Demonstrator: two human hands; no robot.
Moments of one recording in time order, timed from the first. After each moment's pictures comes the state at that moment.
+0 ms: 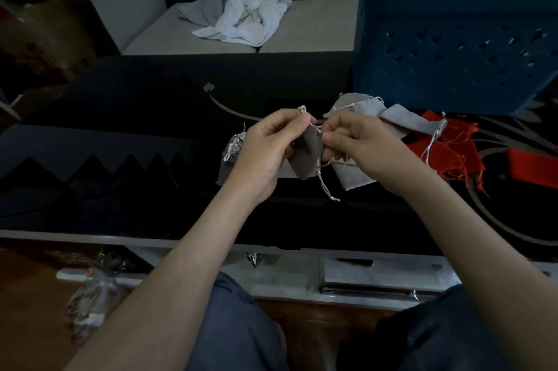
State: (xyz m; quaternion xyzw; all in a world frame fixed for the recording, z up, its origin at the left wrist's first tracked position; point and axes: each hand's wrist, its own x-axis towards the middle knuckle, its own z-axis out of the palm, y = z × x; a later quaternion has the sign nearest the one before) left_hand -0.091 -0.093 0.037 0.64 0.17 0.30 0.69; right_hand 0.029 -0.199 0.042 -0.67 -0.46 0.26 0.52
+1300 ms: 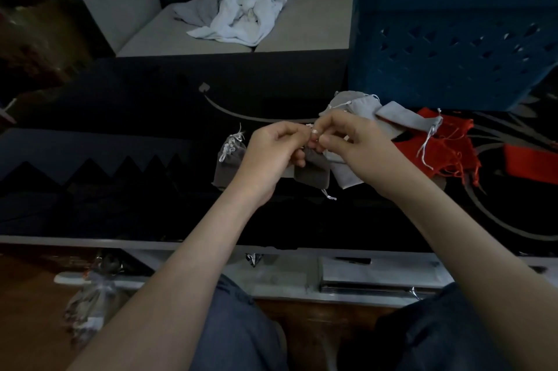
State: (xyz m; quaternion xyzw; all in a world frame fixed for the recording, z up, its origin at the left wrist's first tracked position) left_hand -0.081 -0.095 0.030 0.66 0.24 0.23 0.68; right_hand 0.023 -0.203 0.041 -0.69 -0.49 0.18 0.50
